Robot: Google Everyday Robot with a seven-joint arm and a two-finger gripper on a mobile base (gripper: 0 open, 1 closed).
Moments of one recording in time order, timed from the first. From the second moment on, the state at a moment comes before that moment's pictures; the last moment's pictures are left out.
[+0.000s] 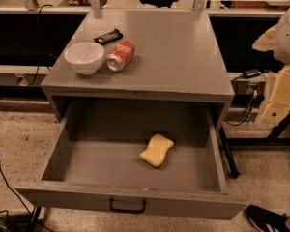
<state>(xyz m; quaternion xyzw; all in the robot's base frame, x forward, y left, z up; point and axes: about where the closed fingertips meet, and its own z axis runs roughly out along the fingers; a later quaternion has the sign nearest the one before) 0.438 -0.216 0.978 -0.60 0.78 -0.04 0.16</state>
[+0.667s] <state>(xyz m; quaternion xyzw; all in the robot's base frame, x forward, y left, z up) 0.443 -0.208 0.964 -0.61 0.77 -0.04 0.18</state>
